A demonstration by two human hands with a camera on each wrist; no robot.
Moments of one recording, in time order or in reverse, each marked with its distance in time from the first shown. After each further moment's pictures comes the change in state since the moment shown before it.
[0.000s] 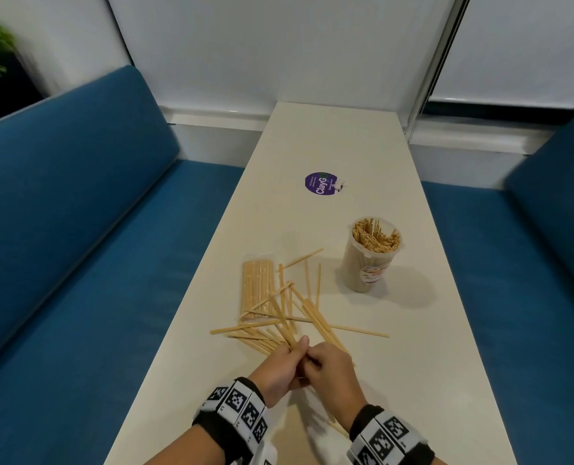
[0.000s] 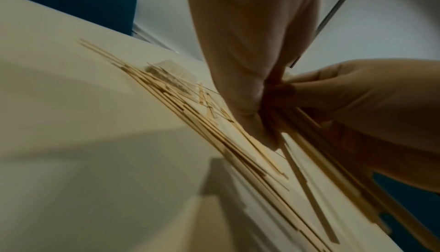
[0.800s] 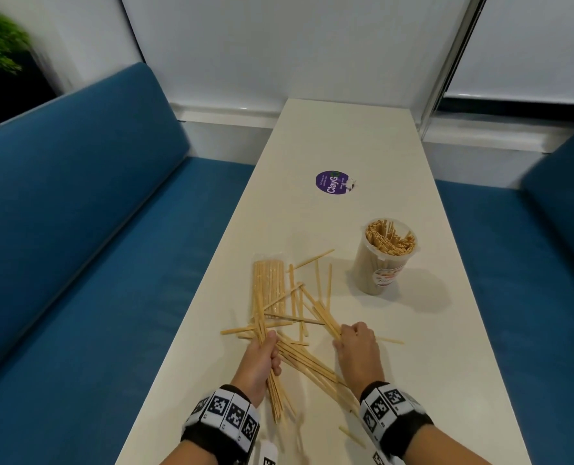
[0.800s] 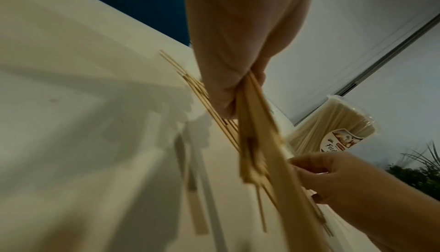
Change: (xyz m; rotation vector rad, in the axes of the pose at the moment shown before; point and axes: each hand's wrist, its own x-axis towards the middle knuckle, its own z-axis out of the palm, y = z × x) left_hand 0.000 -0.002 -0.040 -0.241 0.396 0.078; right_hand 0.045 0.050 0.001 -0.456 0.148 0.072
